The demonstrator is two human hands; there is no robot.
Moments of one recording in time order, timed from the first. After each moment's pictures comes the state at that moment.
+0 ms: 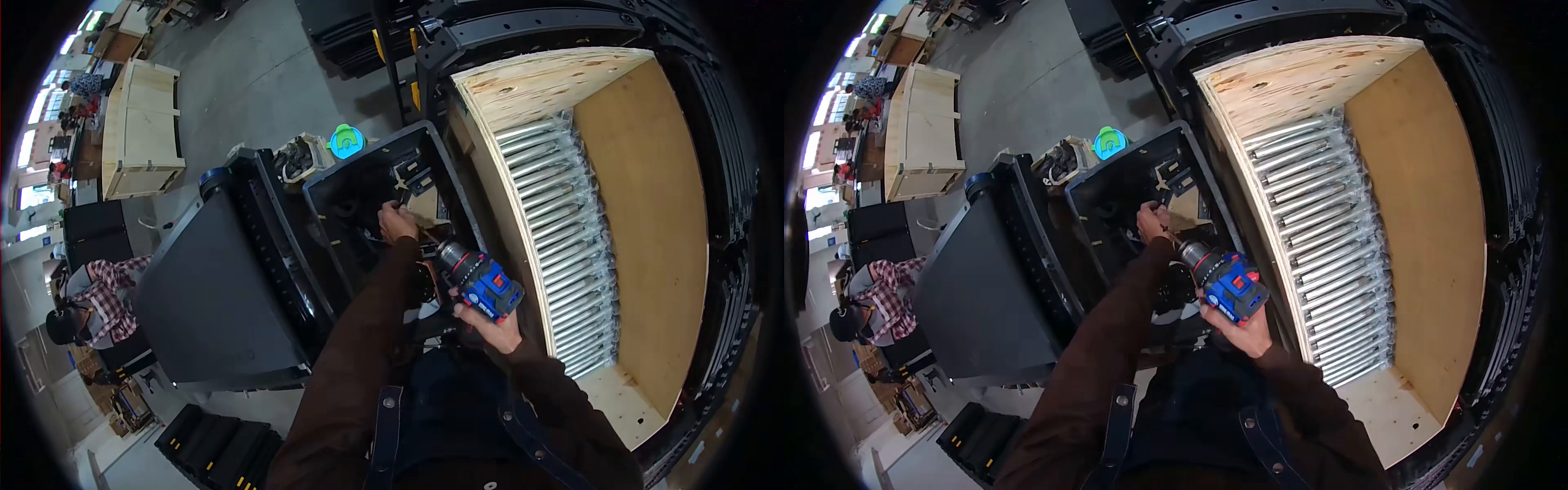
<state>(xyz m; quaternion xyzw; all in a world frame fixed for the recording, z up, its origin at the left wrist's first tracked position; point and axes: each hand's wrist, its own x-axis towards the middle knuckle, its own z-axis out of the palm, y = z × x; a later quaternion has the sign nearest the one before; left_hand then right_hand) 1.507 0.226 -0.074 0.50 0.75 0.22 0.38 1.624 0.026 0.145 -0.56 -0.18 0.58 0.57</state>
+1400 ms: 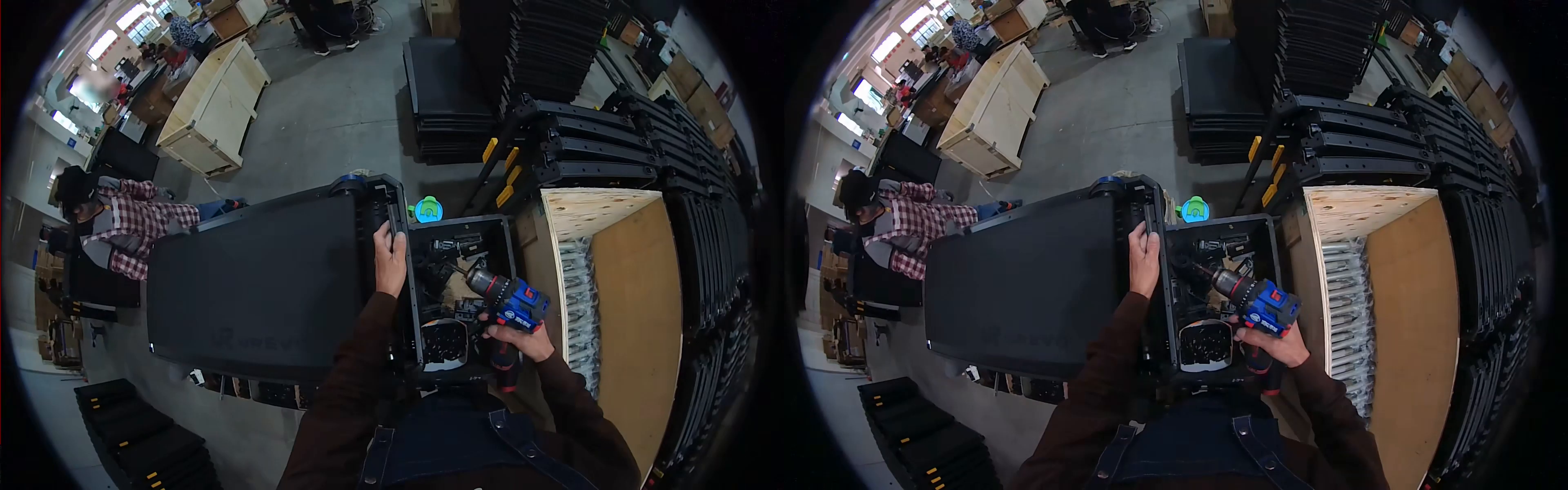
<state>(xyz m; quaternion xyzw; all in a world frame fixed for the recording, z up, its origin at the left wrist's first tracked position) 1.341 0.290 0.135 0.51 0.47 0.49 0.52 1.587 0.096 0.249 -0.49 -0.32 0.66 0.47</state>
